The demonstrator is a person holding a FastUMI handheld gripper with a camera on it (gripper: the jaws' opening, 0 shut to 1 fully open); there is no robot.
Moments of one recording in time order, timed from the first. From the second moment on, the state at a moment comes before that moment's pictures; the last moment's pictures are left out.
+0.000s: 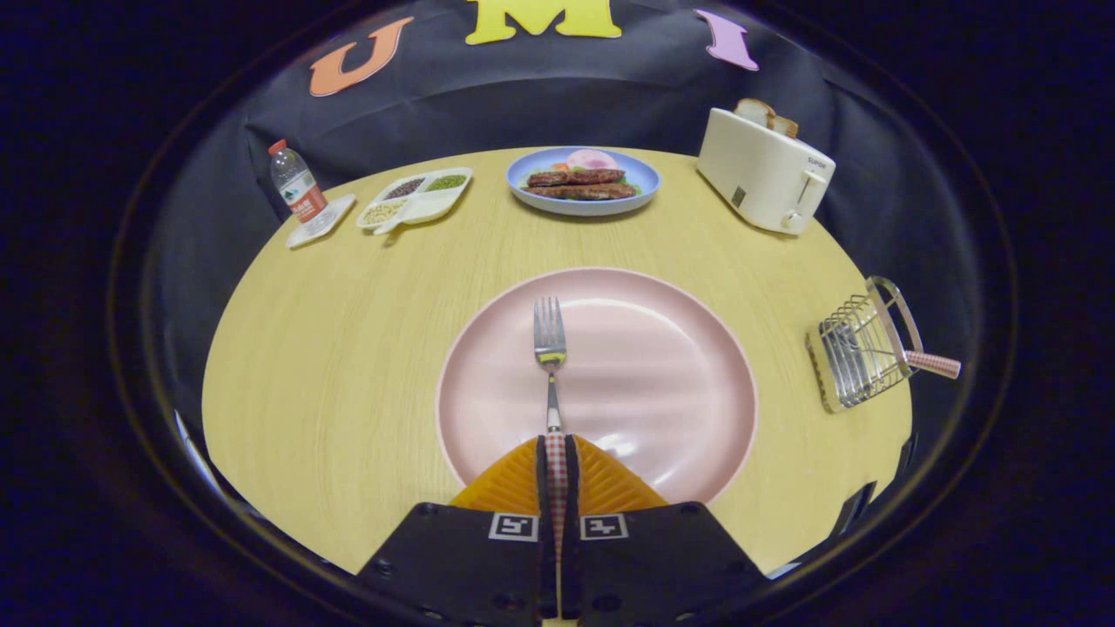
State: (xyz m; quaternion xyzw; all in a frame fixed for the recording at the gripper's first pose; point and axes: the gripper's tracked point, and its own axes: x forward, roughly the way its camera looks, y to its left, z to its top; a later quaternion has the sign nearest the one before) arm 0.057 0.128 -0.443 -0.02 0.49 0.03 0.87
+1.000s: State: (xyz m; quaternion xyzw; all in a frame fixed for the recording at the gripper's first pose) arm 0.022 -0.061 -0.309 -0.01 0.47 0.03 0.88
